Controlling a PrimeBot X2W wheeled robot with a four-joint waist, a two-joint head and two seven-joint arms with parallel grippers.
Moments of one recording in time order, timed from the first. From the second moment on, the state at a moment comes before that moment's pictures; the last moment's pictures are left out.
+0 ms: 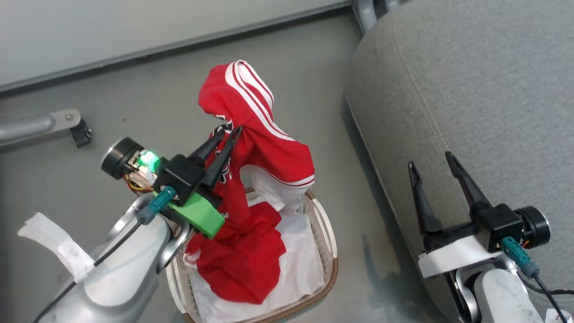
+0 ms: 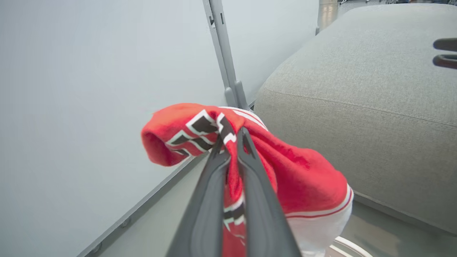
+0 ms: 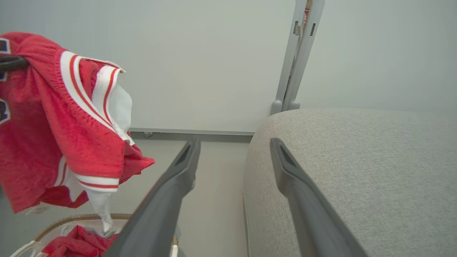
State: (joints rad) left arm -0.58 0.35 -0.68 0.32 -0.29 -0.13 -0.26; right arm -0.14 -0.05 0.08 0.05 0.02 0.13 -0.26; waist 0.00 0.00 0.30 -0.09
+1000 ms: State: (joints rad) left arm -0.87 0.39 -0.73 0.15 -0.37 -0.13 -0.14; right arm -0.18 -0.05 0.39 -0.01 0.18 0.13 -0.26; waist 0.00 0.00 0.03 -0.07
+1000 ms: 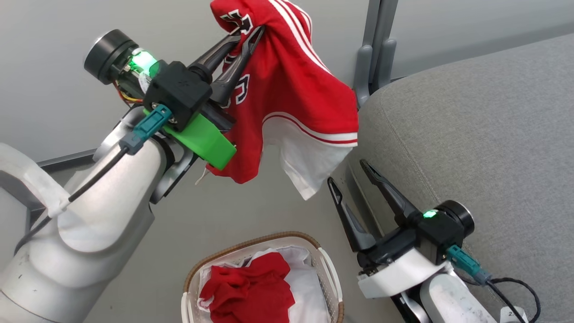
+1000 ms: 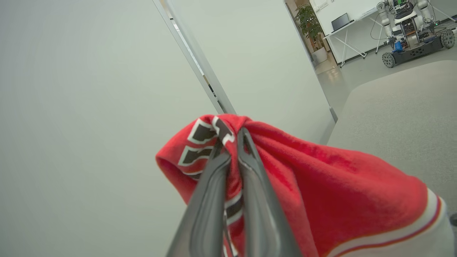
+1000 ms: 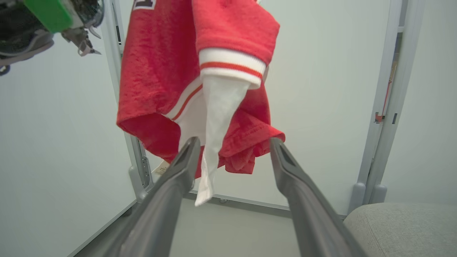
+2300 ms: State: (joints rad) left arm -0.64 0.41 -0.75 0.18 -0.53 -0.09 -0.24; right arm -0.40 -0.05 0.40 0.16 0.17 0.13 -0.26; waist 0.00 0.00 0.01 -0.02
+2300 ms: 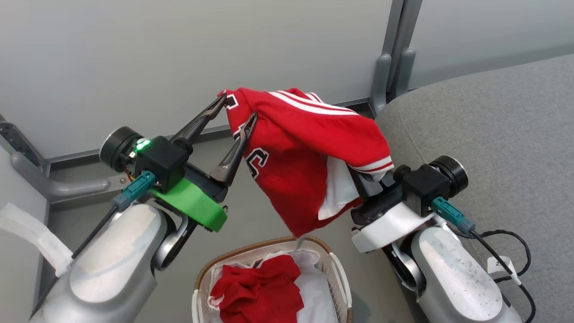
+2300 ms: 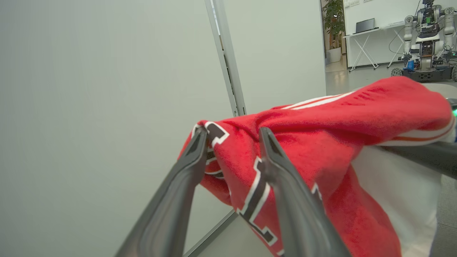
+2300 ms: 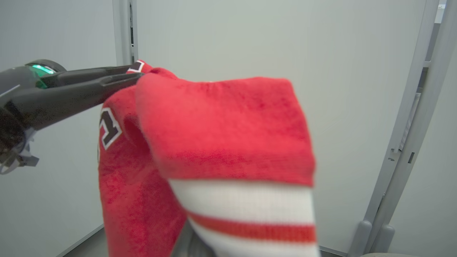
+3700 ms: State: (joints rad) left arm -0.23 0.18 -0.55 0.18 -0.34 -0.13 -0.26; right arm -0.33 -0.05 0.11 0.13 0.09 0.13 -0.26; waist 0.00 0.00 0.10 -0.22
